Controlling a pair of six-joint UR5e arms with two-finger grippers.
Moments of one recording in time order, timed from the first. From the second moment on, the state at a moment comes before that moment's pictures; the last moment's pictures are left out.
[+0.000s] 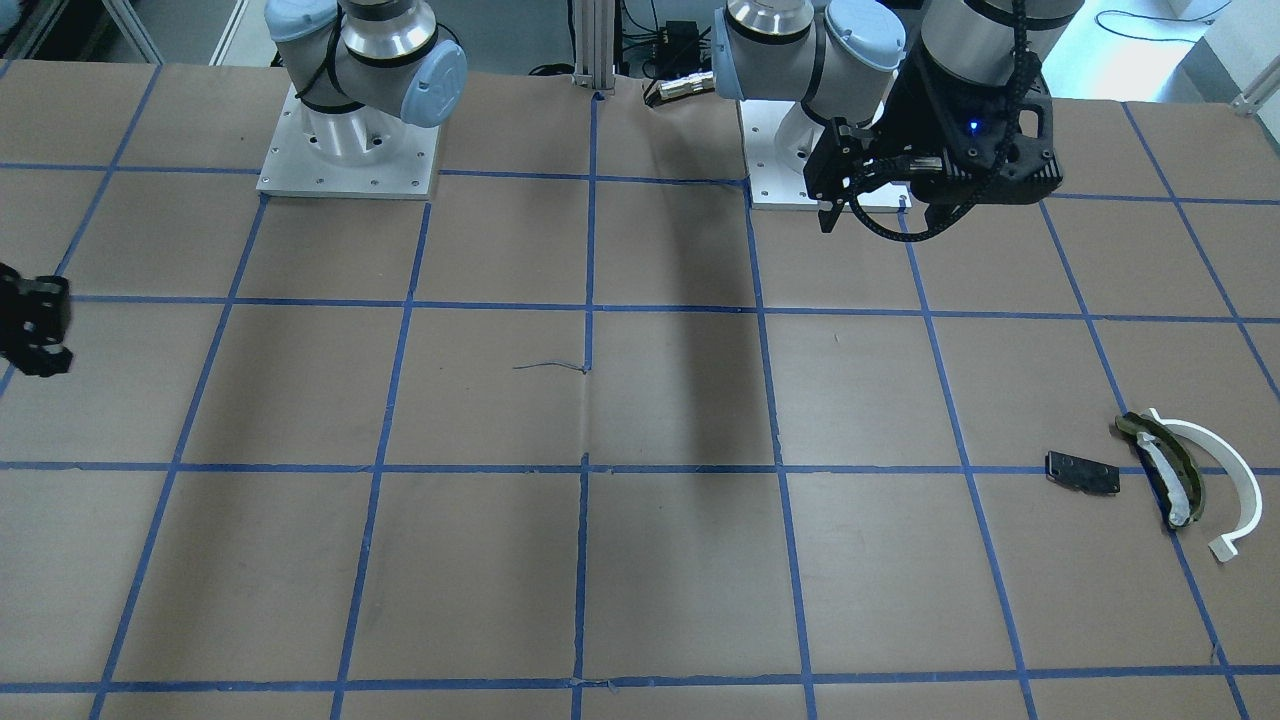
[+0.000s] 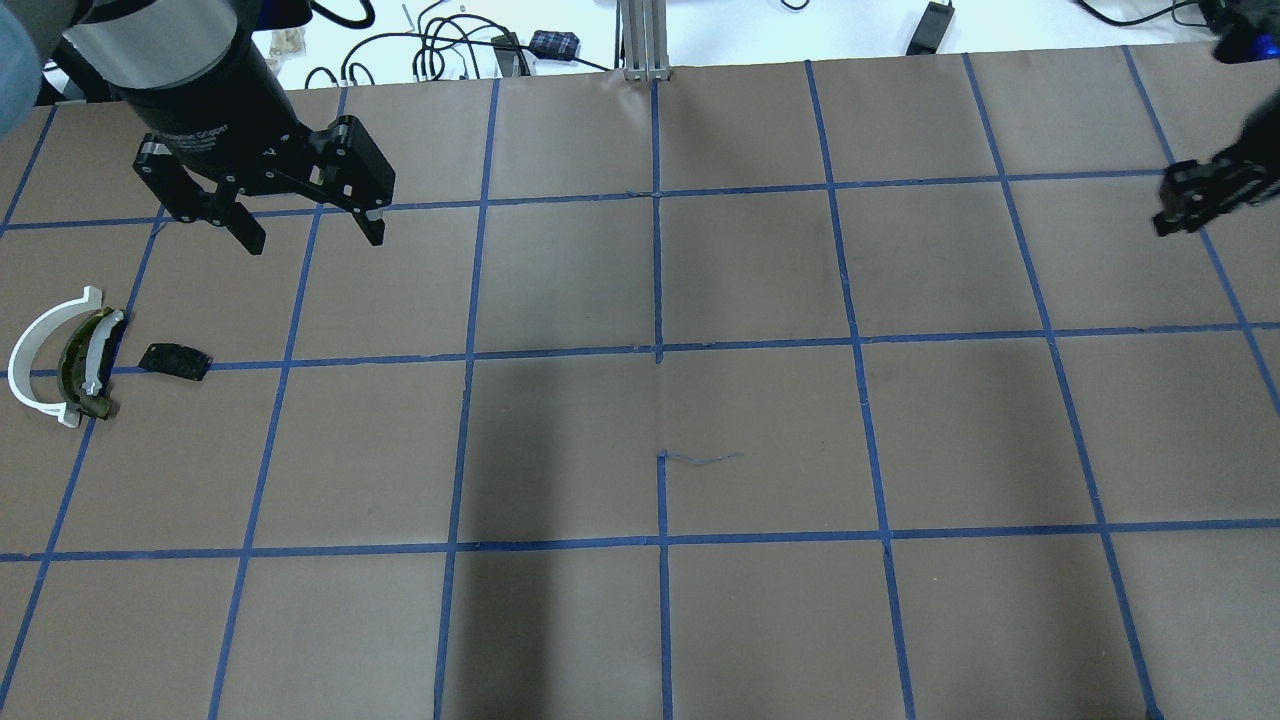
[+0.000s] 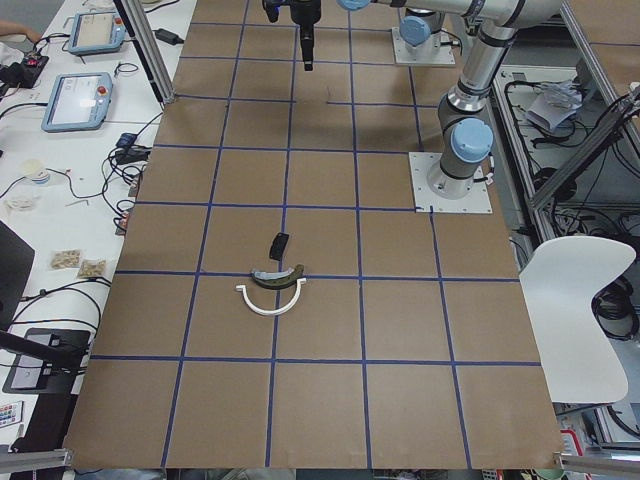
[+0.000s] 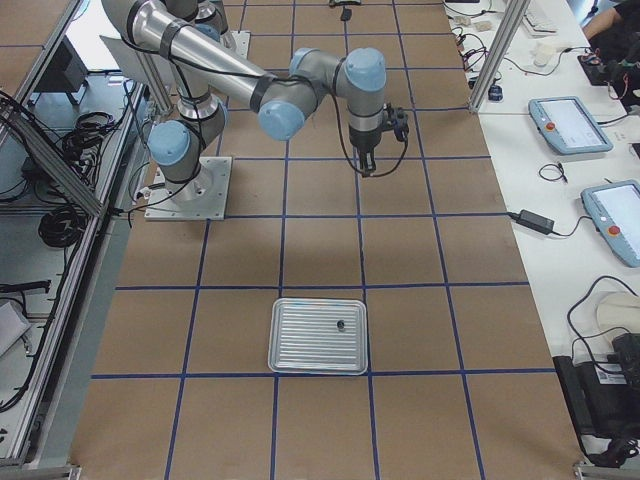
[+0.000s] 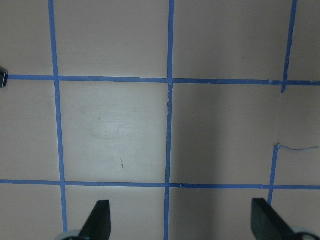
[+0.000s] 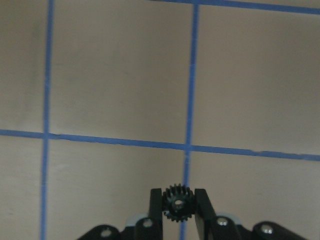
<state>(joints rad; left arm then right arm) -1.57 -1.57 -1.46 -1.72 1.57 -0.03 1.22 -1.50 1.73 -1.90 -1.50 -0.41</state>
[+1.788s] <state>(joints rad) -1.57 -1.56 -1.47 -1.72 1.55 -0.03 1.90 -1.16 1.74 -2.31 -1.60 0.53</state>
